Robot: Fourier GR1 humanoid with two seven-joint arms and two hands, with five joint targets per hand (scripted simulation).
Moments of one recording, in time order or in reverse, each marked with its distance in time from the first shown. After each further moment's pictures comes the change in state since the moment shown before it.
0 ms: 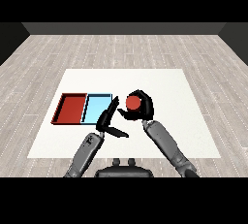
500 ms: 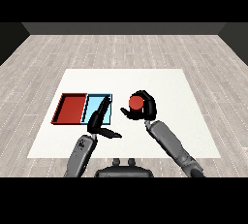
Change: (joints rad) left arm 0.083 0.001 0.102 -0.132 -0.053 -0.082 -0.006; right arm -0.007 -0.089 0.051 -0.003 -0.119 -0.062 -0.022
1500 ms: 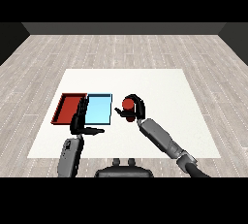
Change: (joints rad) left arm 0.087 0.028 0.281 0.058 -0.021 -0.073 -0.223; right arm -0.109 0.054 0.122 0.385 -0.222 -0.050 -0.134
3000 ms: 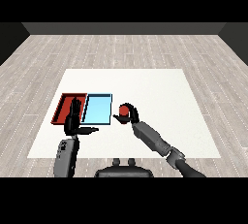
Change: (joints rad) left arm 0.016 0.024 0.078 0.020 0.039 0.004 -0.027; right arm -0.086 0.146 0.089 0.499 -0.334 0.203 -0.236
